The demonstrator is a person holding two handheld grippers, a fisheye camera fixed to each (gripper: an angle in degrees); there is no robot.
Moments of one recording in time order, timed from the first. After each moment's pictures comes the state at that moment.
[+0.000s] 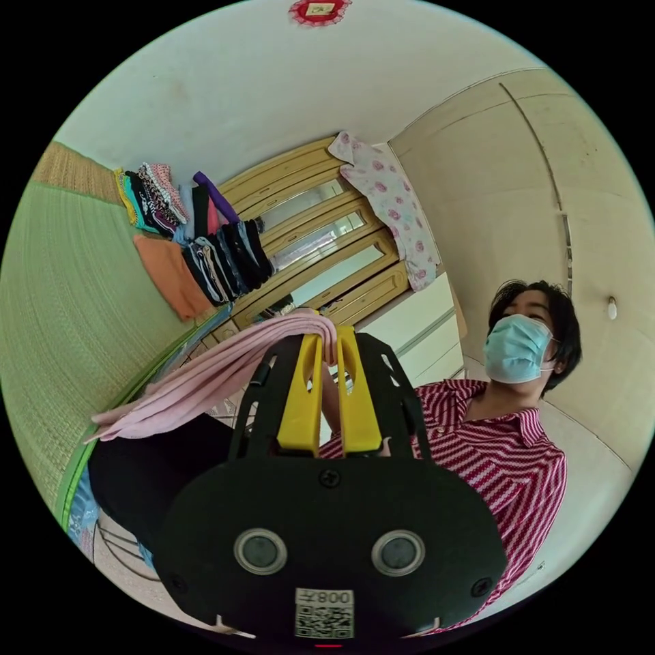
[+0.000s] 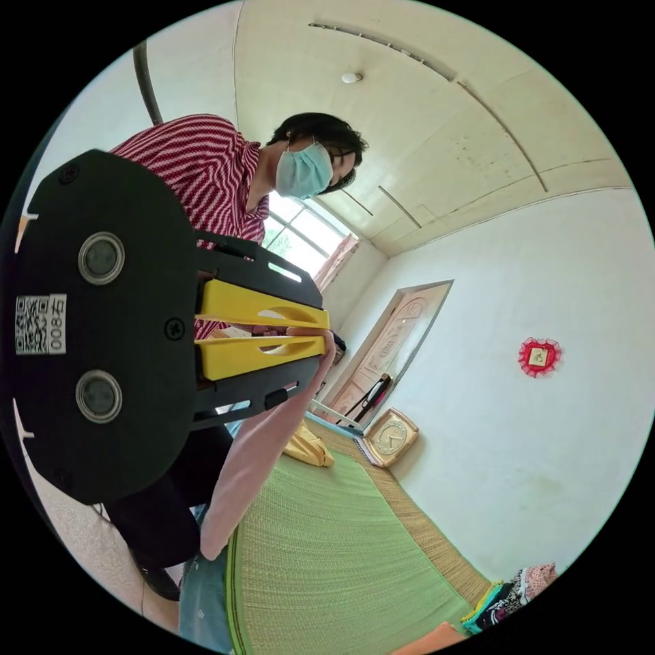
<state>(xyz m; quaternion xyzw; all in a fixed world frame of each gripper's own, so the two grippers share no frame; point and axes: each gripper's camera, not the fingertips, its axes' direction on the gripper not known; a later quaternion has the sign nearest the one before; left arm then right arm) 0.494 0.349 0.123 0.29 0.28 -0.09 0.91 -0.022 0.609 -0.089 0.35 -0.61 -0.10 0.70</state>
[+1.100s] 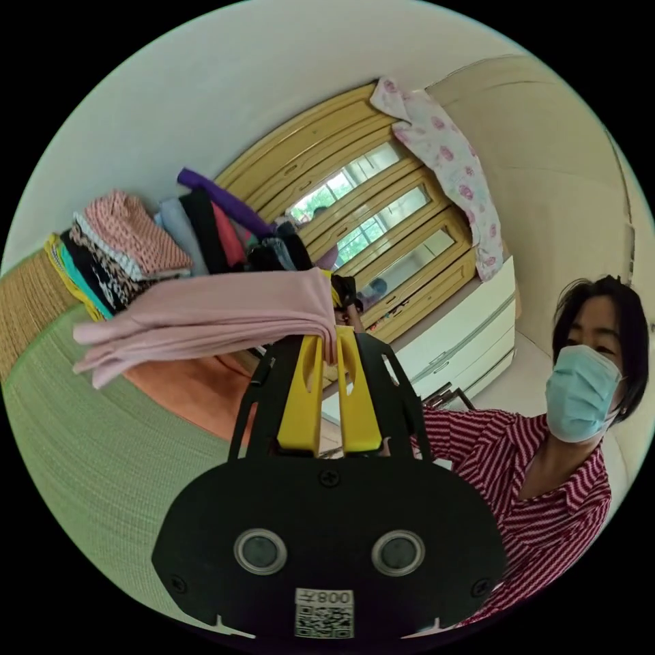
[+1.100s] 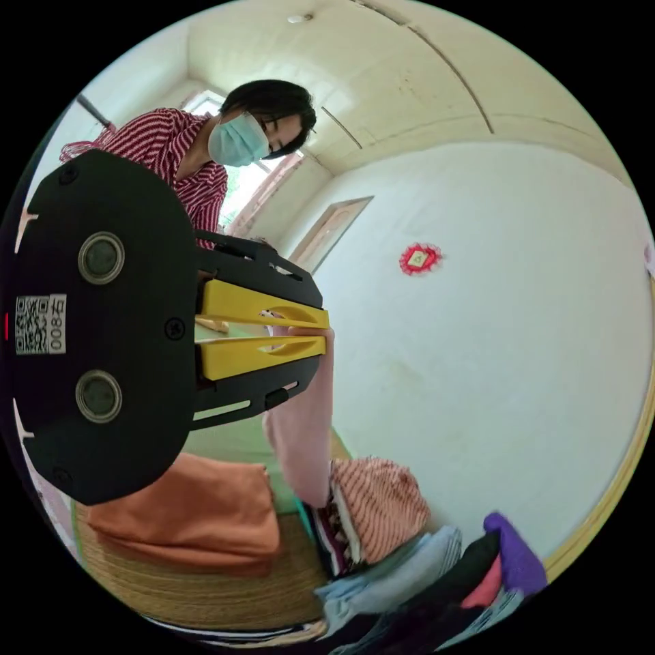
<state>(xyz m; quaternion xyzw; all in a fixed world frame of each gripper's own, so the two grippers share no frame) 0.453 -0.291 0.109 0.16 0.22 -0.04 0.96 0.392 0.437 0.067 0.42 -0.48 0.05 0.77</state>
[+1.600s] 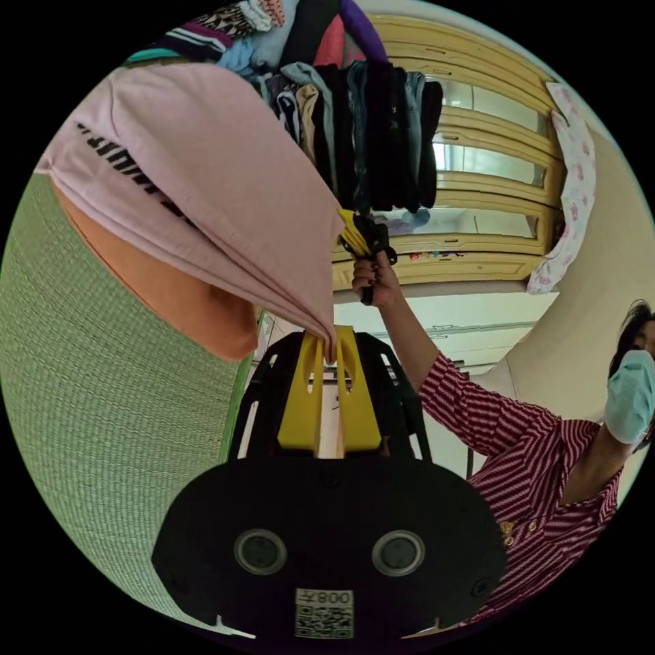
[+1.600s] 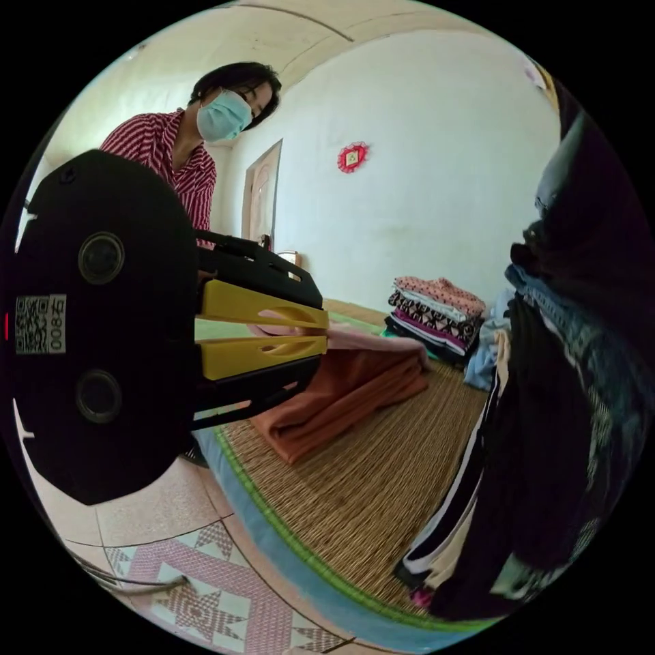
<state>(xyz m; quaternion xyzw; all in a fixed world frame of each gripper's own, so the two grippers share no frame) 0.413 -0.357 0.297 -0.08 0.29 -0.19 0.93 0.464 0.622 0.333 0.28 -0.49 0.31 0.76</state>
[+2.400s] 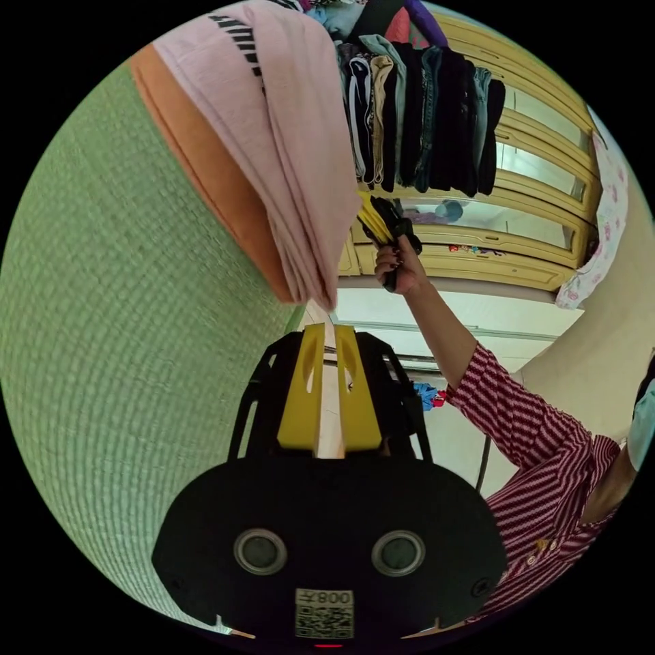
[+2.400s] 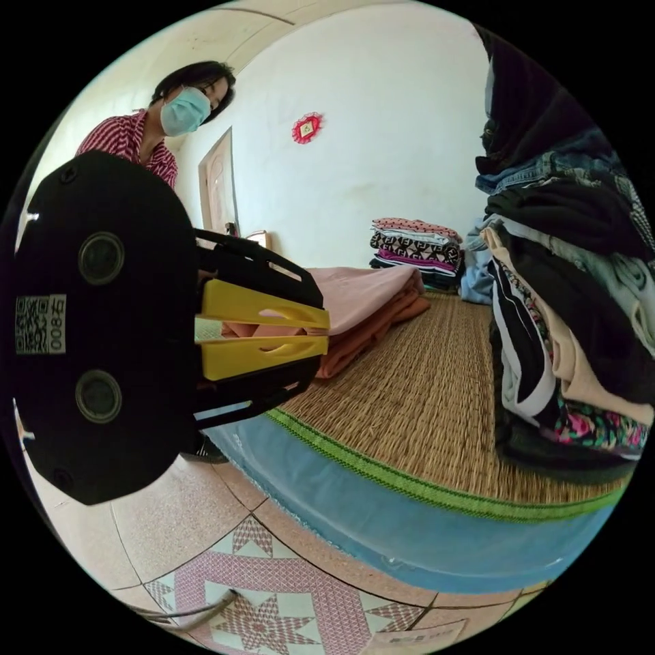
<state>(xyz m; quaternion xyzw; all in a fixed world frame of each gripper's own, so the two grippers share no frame) 0.240 -0.298 0.328 -0.13 0.26 -0.23 0.93 0.384 0.678 0.290 0.27 -0.48 0.41 0.72</state>
